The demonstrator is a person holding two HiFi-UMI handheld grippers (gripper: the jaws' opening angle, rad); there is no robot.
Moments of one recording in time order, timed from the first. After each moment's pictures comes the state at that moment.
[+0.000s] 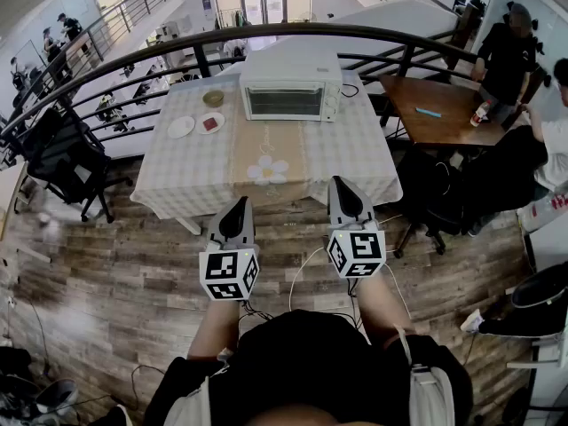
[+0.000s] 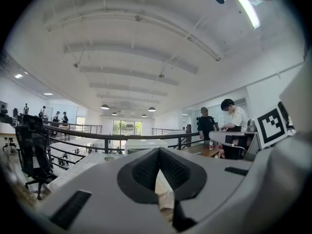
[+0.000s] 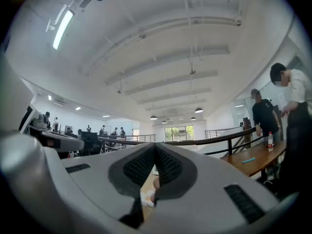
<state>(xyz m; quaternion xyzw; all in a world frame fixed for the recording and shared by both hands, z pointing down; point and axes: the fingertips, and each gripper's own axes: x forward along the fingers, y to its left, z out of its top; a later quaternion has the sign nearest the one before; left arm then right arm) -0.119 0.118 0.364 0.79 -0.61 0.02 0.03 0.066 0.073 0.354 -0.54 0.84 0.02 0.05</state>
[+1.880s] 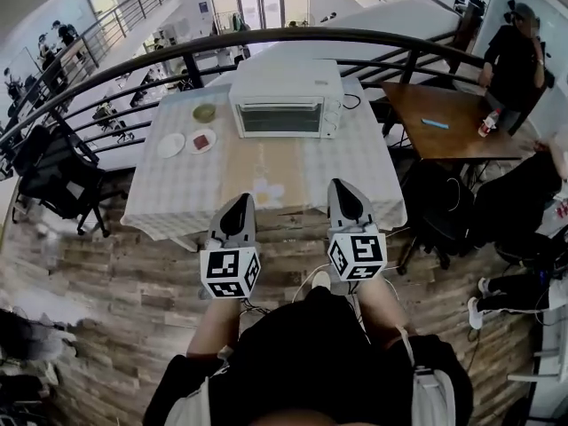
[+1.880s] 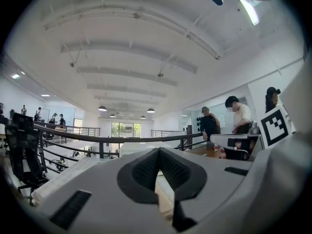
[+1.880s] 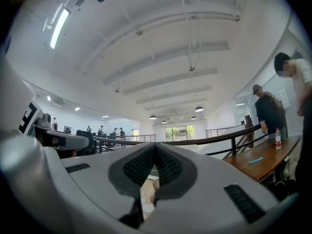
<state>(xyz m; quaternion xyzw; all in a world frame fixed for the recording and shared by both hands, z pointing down) -0.109 0.004 0.375 0.79 -0.61 0.01 0.02 0.071 -0.033 0.375 -0.54 0.84 0.01 0.05</state>
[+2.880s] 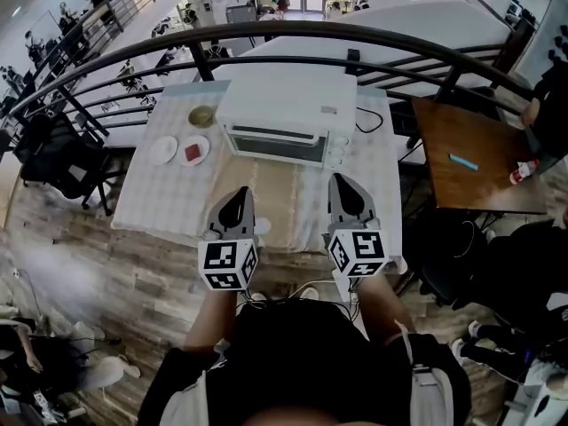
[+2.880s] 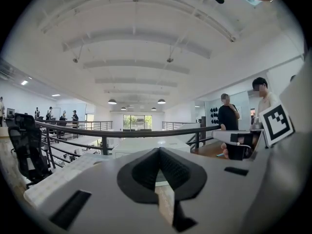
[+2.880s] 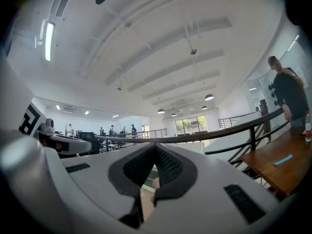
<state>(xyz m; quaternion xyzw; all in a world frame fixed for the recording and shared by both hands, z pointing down) -0.065 -0.208 0.397 0.74 -0.67 0.05 0.05 0.111 -0.268 0.395 -0.47 0.88 -0.03 0.04</state>
